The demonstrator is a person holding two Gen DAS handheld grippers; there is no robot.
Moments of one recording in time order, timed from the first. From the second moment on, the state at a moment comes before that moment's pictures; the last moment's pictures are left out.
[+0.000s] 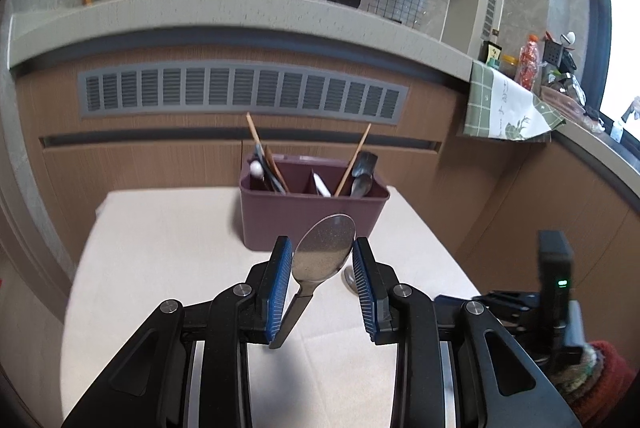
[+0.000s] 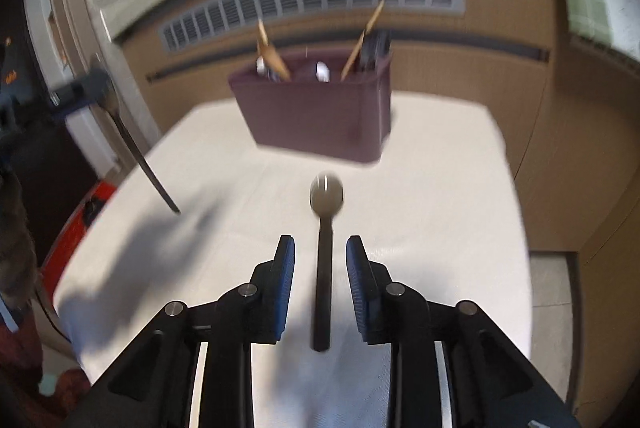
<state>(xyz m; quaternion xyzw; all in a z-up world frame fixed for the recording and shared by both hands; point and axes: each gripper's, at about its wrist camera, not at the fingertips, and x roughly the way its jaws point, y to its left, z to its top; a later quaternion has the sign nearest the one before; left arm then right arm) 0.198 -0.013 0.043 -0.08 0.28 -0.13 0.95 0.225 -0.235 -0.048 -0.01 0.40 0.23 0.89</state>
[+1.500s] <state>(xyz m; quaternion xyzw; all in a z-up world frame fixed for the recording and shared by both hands) 0.245 0.028 0.150 -0.16 0.18 -0.19 0.95 0.271 -0.196 0.081 -0.04 0.19 0.19 0.96</state>
